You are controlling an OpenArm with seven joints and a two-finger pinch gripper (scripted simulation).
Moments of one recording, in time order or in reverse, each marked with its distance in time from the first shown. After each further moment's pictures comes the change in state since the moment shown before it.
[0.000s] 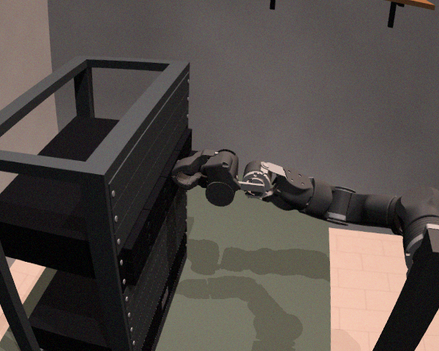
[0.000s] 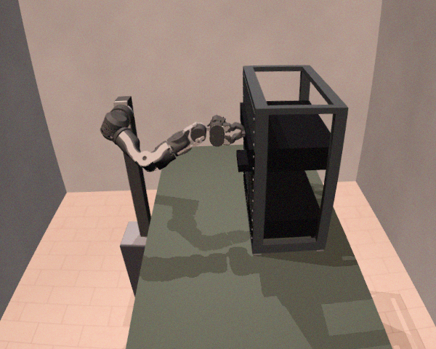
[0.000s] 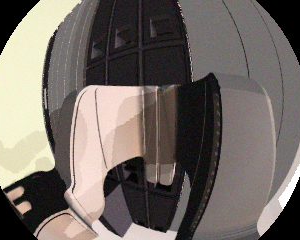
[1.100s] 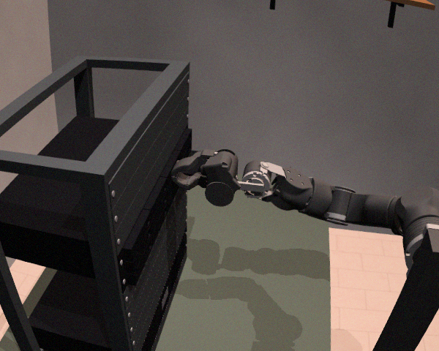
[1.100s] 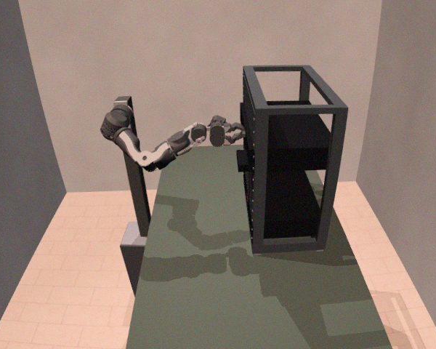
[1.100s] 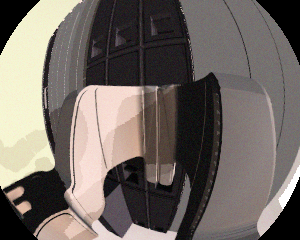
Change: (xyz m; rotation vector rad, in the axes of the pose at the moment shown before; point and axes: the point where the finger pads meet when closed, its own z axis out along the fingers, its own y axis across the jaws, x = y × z) arm -0.001 -0.001 0.001 0.002 0.001 -0.002
